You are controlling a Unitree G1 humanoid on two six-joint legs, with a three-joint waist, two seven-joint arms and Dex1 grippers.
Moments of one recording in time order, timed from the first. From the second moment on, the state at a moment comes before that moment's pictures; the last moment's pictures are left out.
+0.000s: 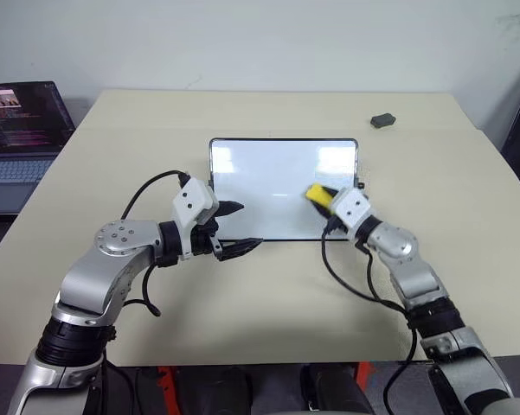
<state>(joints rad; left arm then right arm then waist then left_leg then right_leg) -0.37 0.70 -0.03 -0.31 -0.43 0.60 -0.88 -0.45 -0.34 0.21 0.19 -0.13 -0.08 0.50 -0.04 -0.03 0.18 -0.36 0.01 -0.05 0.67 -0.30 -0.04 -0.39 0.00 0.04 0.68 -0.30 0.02</state>
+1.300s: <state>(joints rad) -0.54 0.61 -0.28 -0.31 -0.40 0.48 -1.13 -0.05 -0.28 -0.21 -0.50 0.14 0.84 0.24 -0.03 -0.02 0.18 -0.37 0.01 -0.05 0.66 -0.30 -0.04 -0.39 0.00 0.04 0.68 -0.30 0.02</state>
